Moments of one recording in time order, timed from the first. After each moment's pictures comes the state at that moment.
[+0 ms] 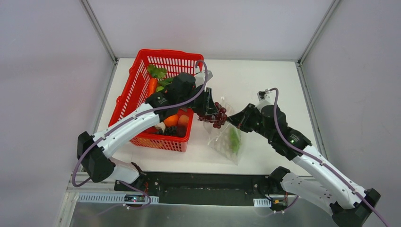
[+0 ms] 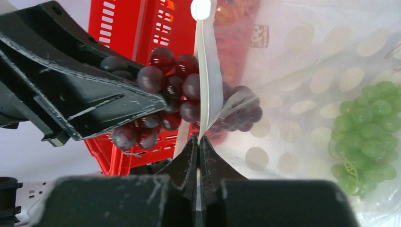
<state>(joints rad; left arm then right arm) -0.78 1.38 1.29 -0.42 0.28 -0.53 0.74 0.79 0.80 -0.40 0.00 0.95</state>
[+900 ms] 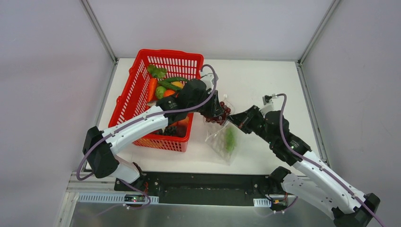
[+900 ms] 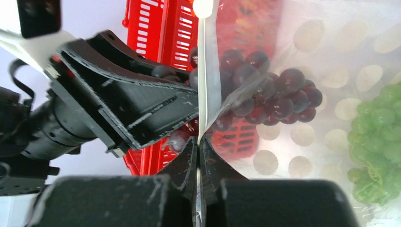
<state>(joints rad) -0.88 1.46 1.30 -0.34 0.07 -0.58 0.74 0.72 0.69 -0.25 0.01 1.12</state>
